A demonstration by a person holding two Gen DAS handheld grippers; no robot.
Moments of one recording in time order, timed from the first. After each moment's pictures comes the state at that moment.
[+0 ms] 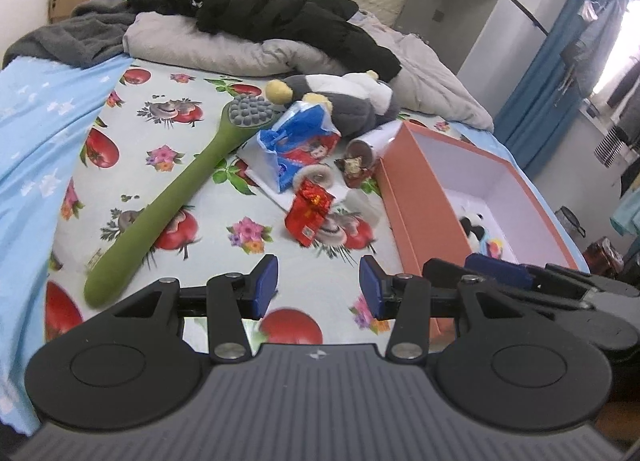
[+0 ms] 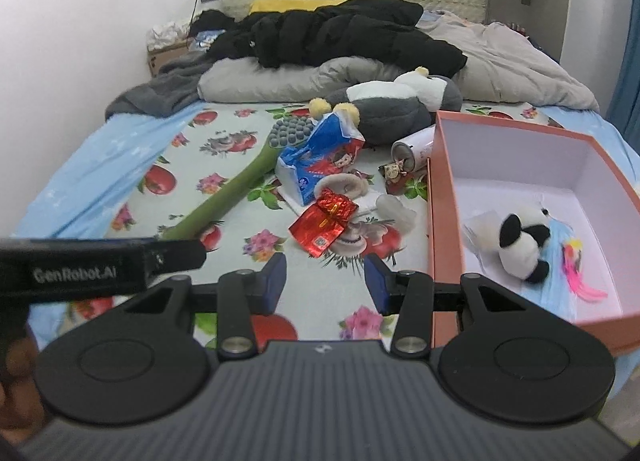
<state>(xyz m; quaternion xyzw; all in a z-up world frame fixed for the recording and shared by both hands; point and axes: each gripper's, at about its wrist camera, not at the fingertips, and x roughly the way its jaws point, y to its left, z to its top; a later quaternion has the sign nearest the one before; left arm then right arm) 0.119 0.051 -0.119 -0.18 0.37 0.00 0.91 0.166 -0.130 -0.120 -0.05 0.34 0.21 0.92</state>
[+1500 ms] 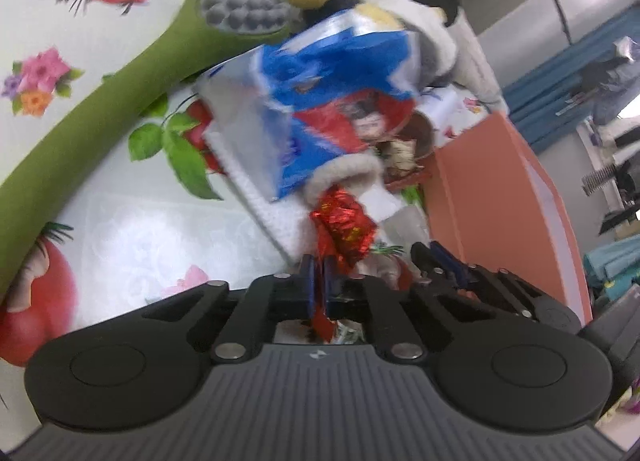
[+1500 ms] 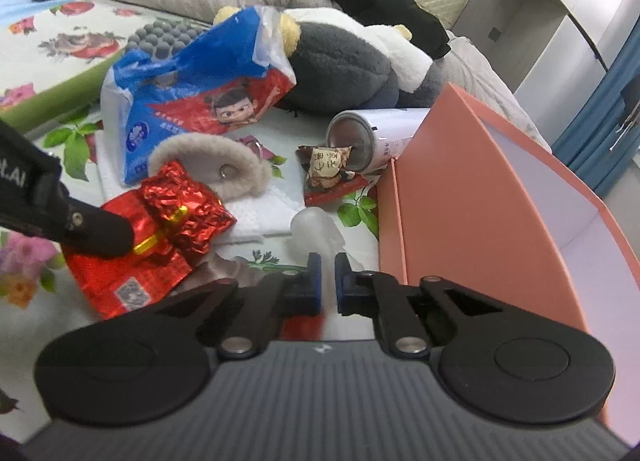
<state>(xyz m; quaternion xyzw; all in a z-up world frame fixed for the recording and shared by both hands) 0.328 0.101 -0.270 -0.31 0.45 -0.07 0.83 0.330 -0.069 -0.257 -0.24 0.33 0.07 0.91</state>
